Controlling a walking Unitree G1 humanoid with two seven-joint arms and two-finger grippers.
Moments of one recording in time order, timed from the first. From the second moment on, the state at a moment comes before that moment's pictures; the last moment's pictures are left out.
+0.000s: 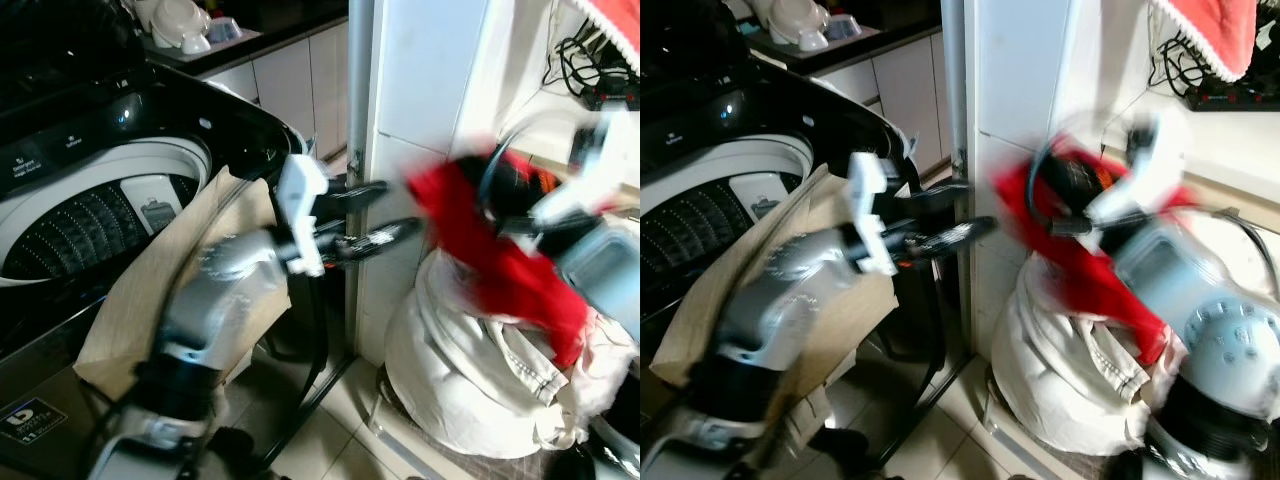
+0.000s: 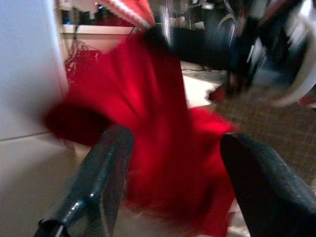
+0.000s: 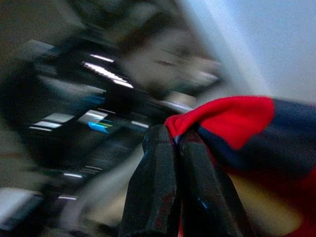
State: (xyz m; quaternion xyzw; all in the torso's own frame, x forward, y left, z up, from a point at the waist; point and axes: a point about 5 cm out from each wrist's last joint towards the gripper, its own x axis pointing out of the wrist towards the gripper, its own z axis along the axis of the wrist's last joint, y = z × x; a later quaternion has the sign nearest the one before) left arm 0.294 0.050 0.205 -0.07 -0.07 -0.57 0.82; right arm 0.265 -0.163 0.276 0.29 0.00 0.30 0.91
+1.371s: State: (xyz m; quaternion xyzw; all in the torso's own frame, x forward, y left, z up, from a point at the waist) left arm 0.312 0.132 0.272 -0.04 -0.17 -0.53 0.83; right arm 0.265 -0.152 0.274 0.30 0.06 0.34 0.89
